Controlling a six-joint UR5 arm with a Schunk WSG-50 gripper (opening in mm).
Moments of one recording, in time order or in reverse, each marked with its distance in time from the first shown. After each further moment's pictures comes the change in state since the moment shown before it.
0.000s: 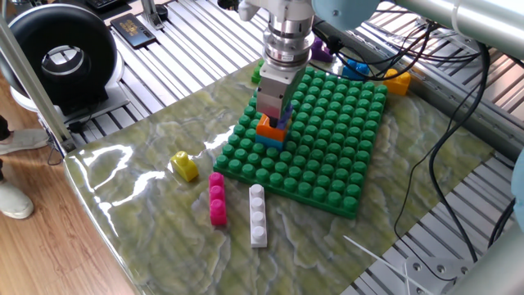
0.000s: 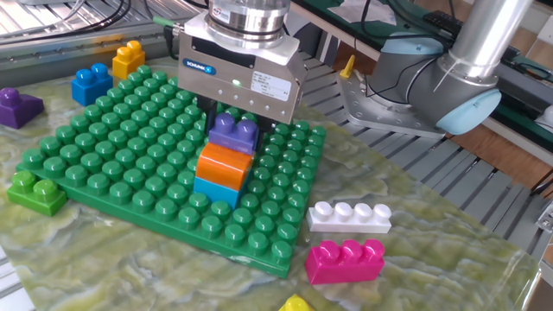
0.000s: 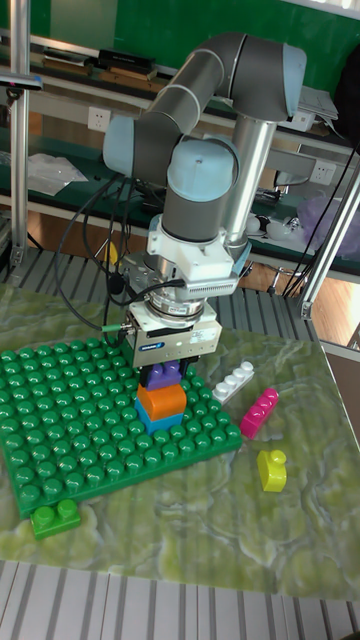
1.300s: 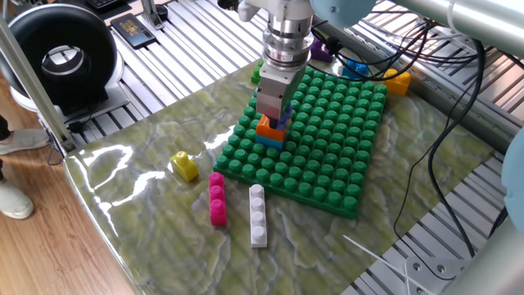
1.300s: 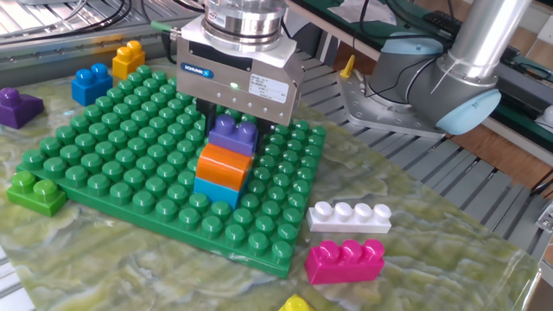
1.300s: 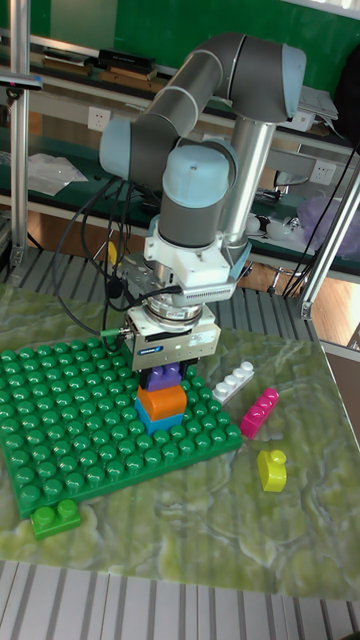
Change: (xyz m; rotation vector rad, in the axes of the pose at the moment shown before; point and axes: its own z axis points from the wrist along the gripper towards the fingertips) arm -0.001 0.002 0.005 -0.027 0.011 0.005
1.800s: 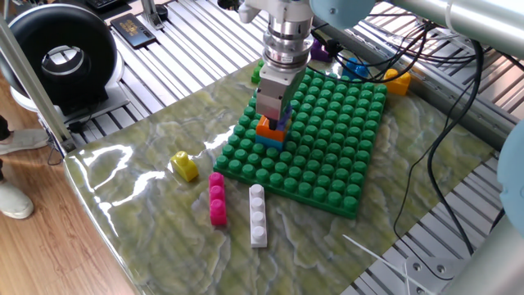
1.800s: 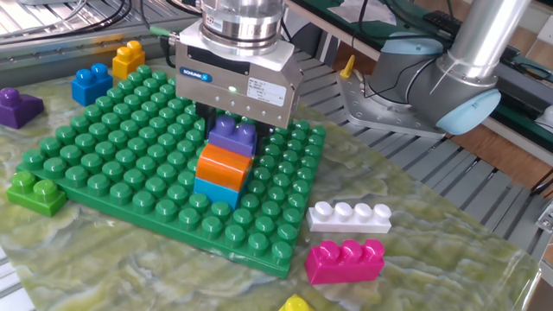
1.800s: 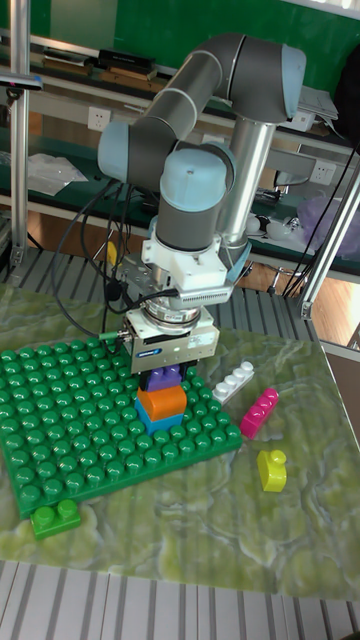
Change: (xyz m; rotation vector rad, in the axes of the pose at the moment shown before) arm 0.003 -0.005 0.003 0.007 0.010 0.003
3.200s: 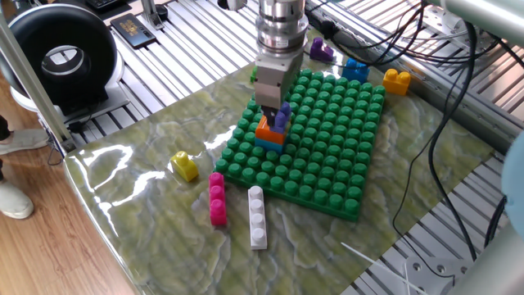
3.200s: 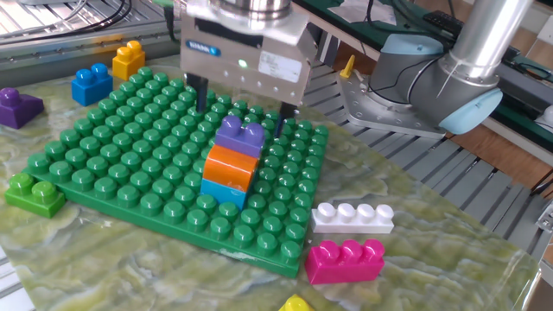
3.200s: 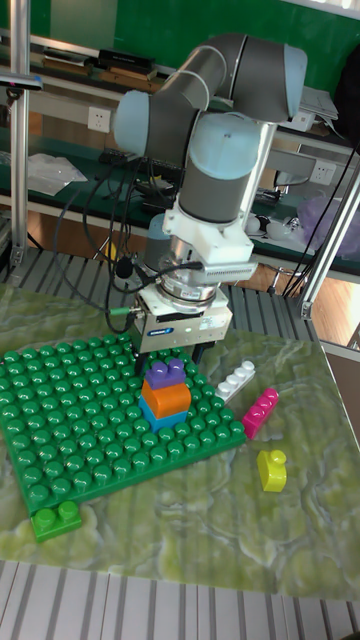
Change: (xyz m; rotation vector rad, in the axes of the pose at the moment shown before) arm -0.011 -0.003 -0.051 0.083 -0.004 0.032
